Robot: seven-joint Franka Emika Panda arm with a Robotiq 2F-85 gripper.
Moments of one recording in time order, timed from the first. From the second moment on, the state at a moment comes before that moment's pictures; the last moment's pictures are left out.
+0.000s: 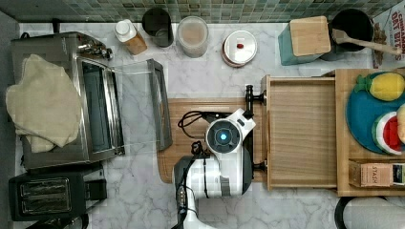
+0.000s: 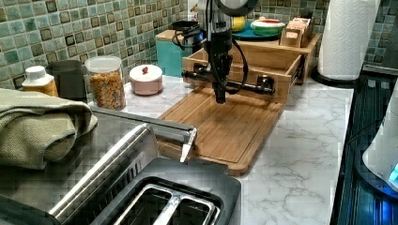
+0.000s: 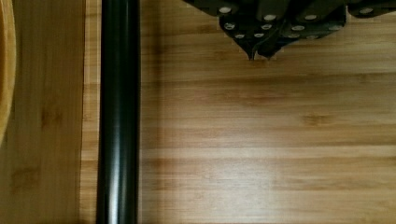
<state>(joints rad) -0.03 0.09 0.00 -2.49 -0.16 0.96 -0.67</state>
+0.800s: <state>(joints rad) -0.06 0.08 -0.02 -2.54 -0.23 1.09 -0.68</state>
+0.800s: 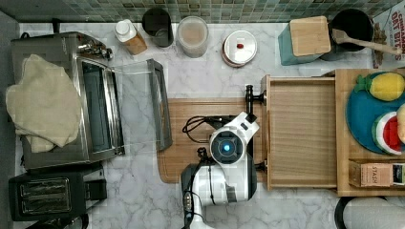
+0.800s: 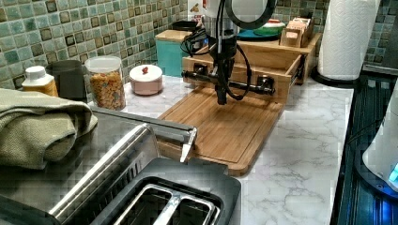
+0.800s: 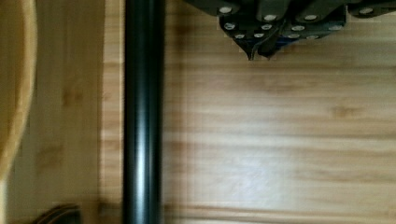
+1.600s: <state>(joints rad) -0.13 0.09 -0.11 -2.53 -0.16 1.11 -0.95</state>
